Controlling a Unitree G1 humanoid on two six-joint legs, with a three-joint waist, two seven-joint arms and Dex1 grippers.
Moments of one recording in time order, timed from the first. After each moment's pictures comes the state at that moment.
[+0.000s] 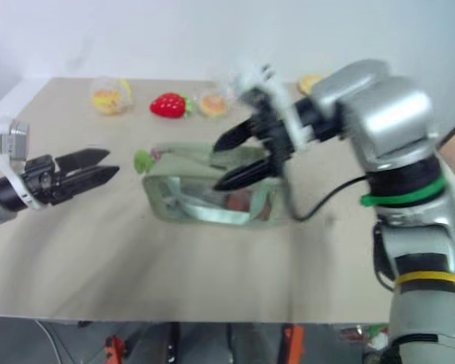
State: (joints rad) left arm -0.33 0.86 0.41 -0.17 -0.98 0.85 -0.92; right arm -1.24 -0.87 0.21 -0.02 0.54 0.93 1.56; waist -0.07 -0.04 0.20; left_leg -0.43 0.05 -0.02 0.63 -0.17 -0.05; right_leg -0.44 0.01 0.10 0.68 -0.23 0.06
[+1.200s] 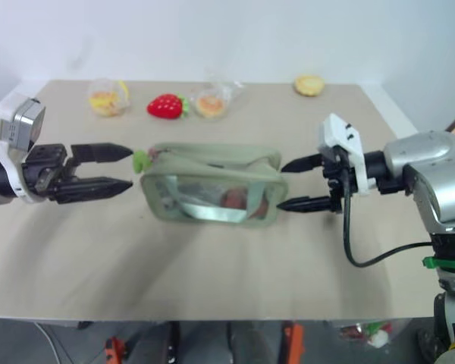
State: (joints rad) left arm -0.54 0.93 0.29 -0.29 -1.01 0.92 -1.08; right arm -0.73 -1.02 0.07 -0.08 0.47 0.68 1.36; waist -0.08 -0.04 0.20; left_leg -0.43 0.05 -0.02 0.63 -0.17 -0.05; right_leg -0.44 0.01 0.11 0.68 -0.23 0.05
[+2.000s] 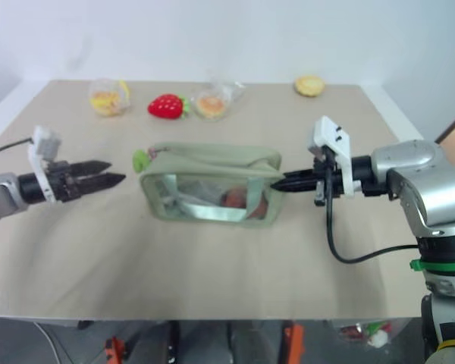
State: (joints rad) left arm -0.53 0.83 0.15 0.15 -0.66 0.77 -0.95; right arm -0.71 -0.98 0.06 -0.10 0.49 0.72 1.28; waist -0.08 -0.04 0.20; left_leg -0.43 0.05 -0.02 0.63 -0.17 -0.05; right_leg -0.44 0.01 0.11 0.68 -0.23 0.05
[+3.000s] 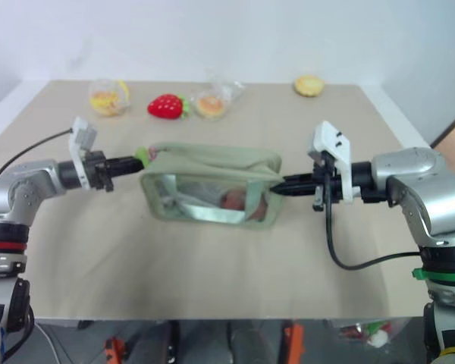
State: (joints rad) left arm -0.75 0.69 0.08 0.34 -0.55 0.70 -1.08; right arm -0.65 -0.98 0.02 -0.17 0.52 0.75 1.22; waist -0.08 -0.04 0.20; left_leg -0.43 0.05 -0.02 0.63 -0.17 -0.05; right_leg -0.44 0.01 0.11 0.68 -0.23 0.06
